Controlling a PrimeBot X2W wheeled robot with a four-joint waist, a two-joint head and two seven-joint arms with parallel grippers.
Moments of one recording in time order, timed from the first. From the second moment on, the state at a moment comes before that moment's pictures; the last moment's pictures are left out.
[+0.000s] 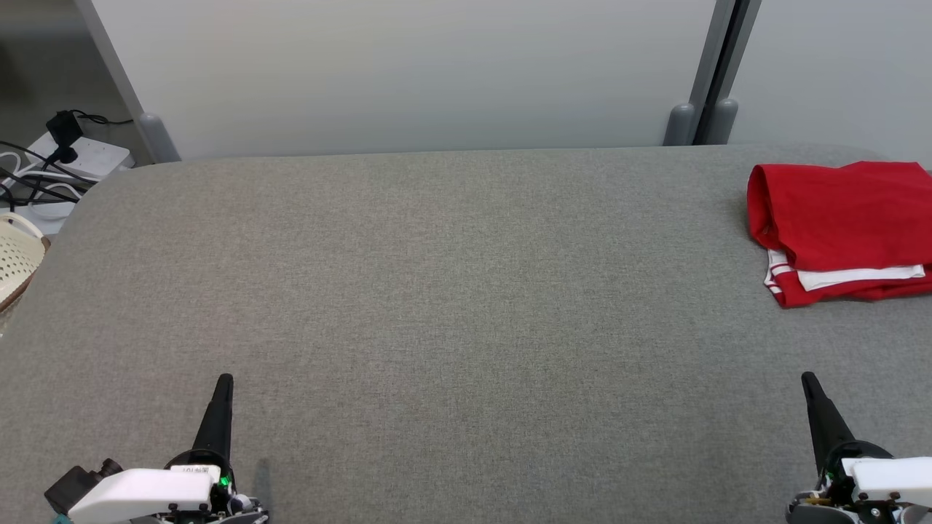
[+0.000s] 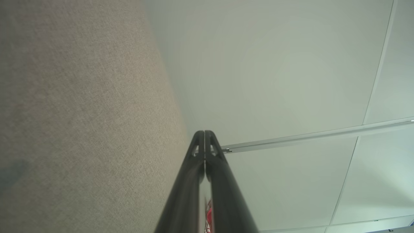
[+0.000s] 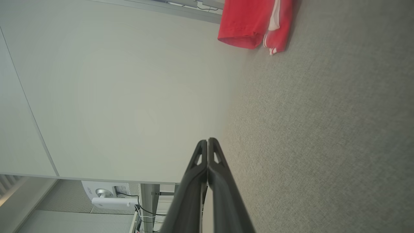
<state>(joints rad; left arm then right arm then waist) -0.03 0.04 0.06 0.26 -1.46 -0.11 0.07 -0.03 -0.04 -0.12 0.25 1.45 0.13 0.07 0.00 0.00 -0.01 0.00</state>
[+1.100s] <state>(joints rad) -0.05 0.04 0.08 0.27 -1.60 -0.12 0.11 -0.07 -0.04 -0.13 0.27 1.60 0.13 0.11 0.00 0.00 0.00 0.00</state>
